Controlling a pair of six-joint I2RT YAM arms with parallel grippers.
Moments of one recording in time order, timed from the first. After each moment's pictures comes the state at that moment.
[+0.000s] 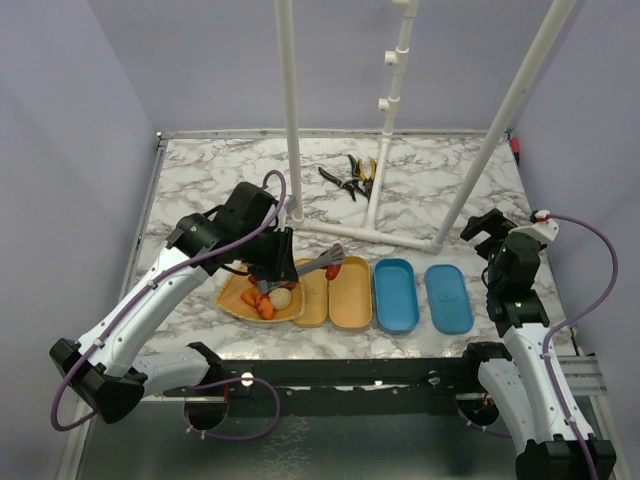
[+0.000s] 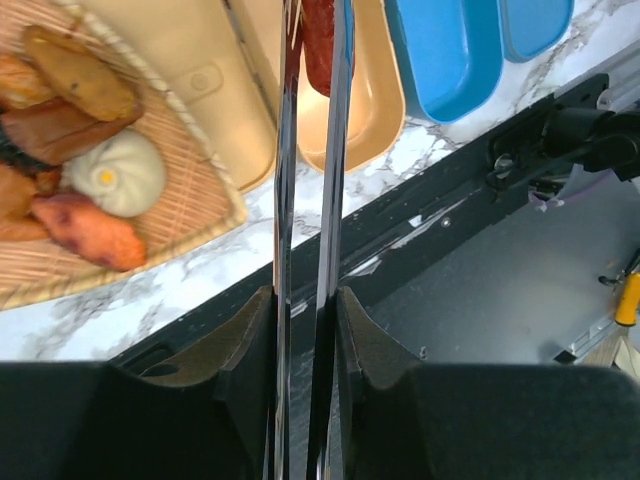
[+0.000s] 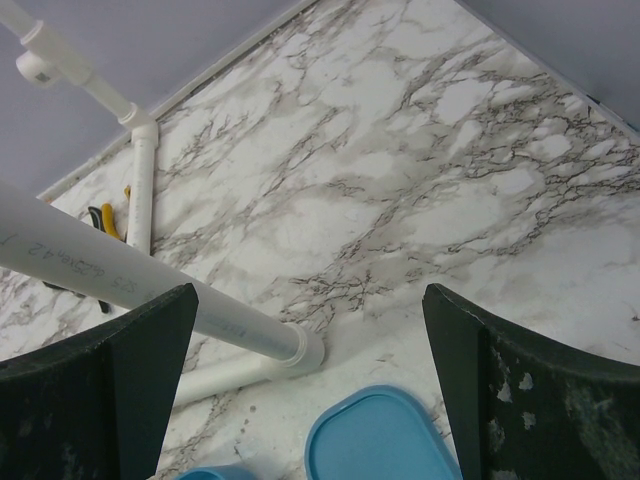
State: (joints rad) left arm -0.64 1.14 1.28 -1.11 0.30 -0.45; right arm 0.00 0.63 0.47 -0.07 0.32 0.48
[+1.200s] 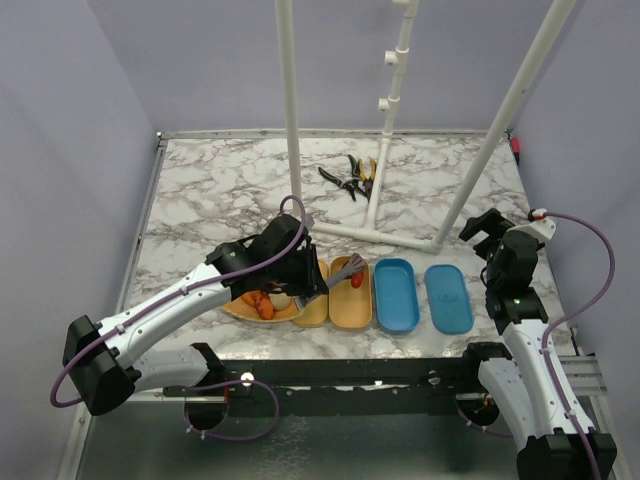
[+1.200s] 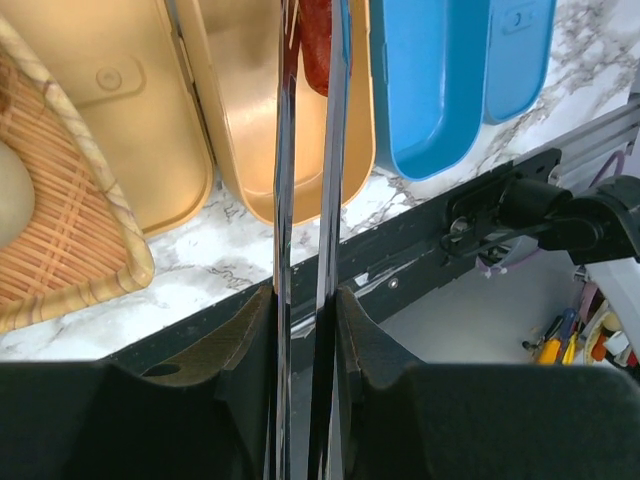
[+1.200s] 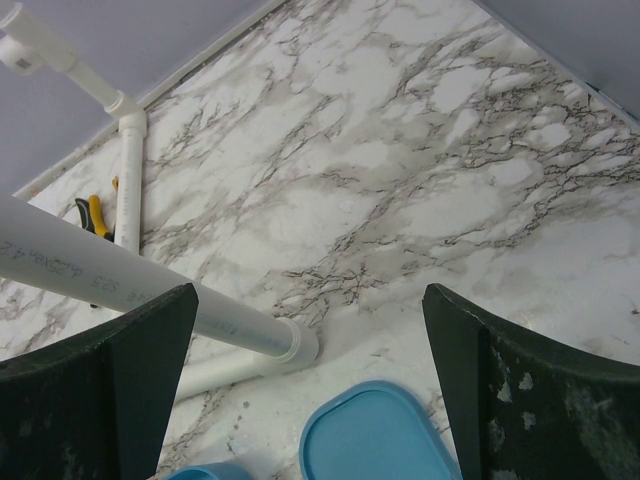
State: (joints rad) left arm -0.86 1.14 0.97 -0.70 0.17 -0.87; right arm 0.00 0.66 0.47 -0.07 0.32 0.48
